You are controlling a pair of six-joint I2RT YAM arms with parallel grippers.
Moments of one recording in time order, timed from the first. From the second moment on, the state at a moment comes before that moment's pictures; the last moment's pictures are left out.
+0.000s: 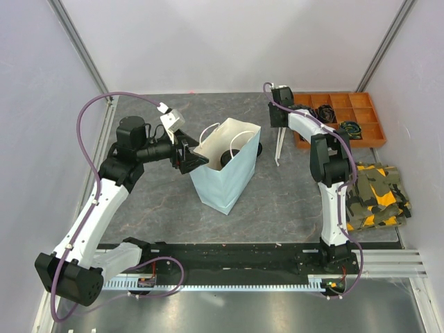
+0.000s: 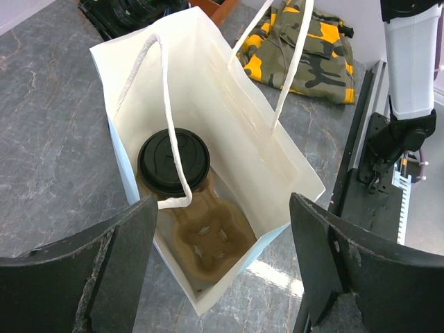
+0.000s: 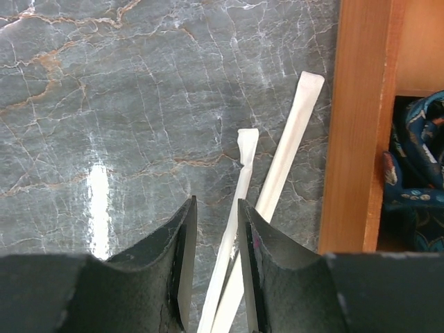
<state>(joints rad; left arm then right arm) -0.30 1.06 1.06 -0.32 0.83 0.07 0.24 2.29 1.84 -0.37 0.21 0.09</state>
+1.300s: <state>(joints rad) -0.30 1.06 1.06 -0.35 0.82 0.10 0.20 2.26 1.85 -0.40 0.03 0.23</state>
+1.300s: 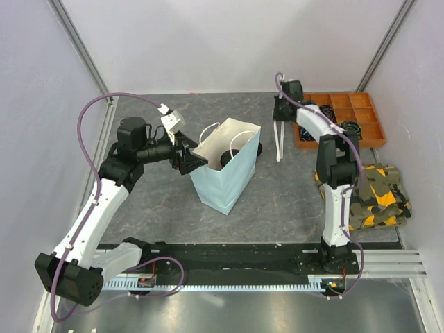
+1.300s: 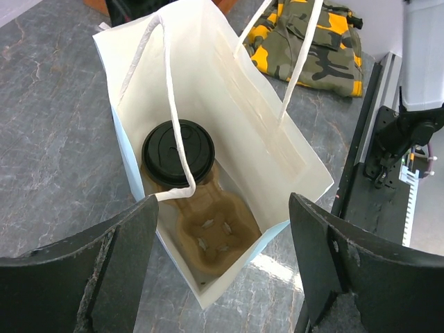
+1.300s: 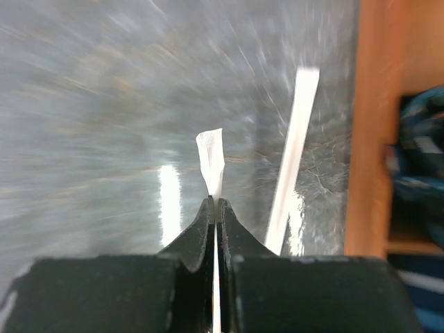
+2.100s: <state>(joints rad) -0.30 1.04 1.04 -0.34 0.81 0.10 0.39 1.58 1.72 0.35 -0.17 0.40</state>
